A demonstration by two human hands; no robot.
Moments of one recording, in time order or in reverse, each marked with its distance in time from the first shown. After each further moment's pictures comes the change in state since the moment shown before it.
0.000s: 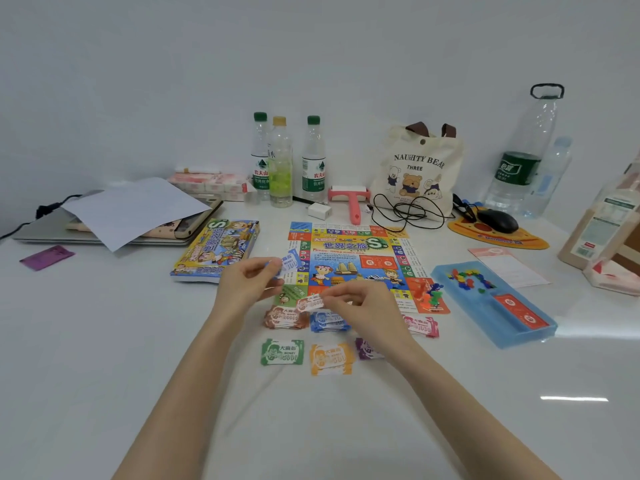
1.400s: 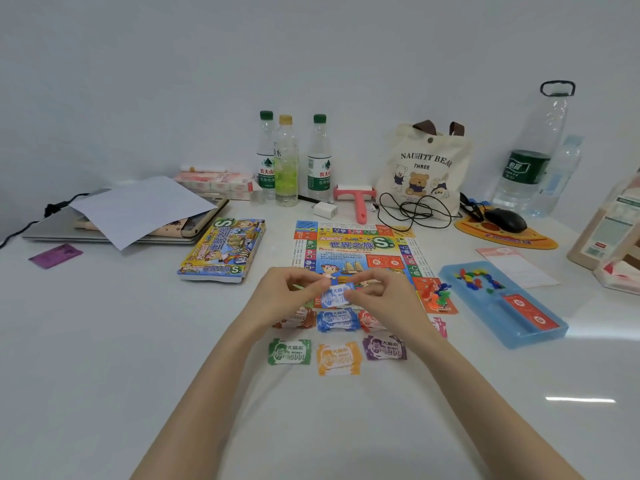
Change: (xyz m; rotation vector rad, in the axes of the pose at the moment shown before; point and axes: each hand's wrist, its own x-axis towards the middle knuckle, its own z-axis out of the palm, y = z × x) left_hand -0.014 0.001 0.016 0.395 -0.315 0.145; right_hand 0.011 0.003 -0.015 -0.063 0.050 0.122
